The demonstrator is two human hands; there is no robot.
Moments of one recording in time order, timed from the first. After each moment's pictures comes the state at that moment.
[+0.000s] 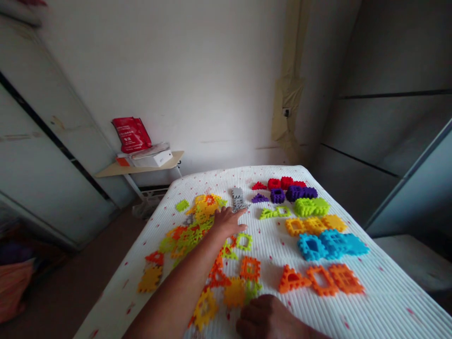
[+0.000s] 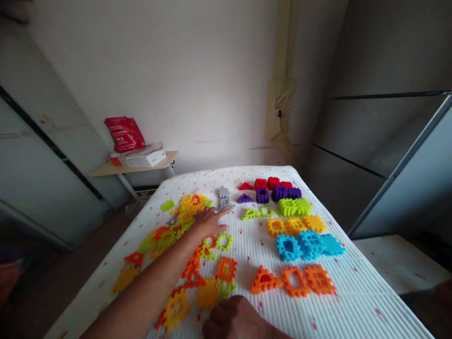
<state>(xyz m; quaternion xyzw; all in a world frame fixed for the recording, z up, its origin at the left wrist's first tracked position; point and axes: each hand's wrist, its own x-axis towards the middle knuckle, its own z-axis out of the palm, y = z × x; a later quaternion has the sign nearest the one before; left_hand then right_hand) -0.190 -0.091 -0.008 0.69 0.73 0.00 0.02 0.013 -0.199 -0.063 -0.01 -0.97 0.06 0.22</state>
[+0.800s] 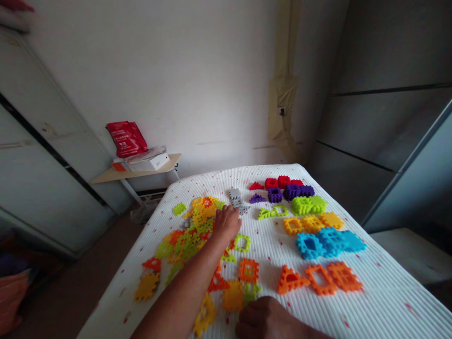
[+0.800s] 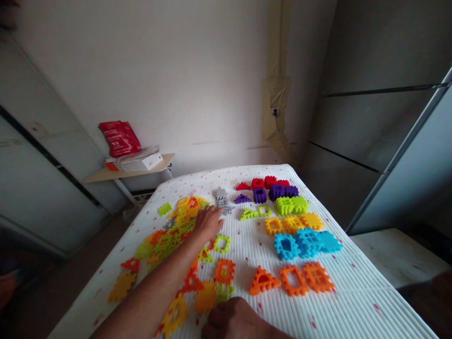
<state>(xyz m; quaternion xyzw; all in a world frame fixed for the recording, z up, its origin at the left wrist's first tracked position) -0.175 -0.086 -0.013 0.66 0.75 0.02 -0.03 0.013 -0.194 -0.066 0.01 -0.98 0.05 0.20</state>
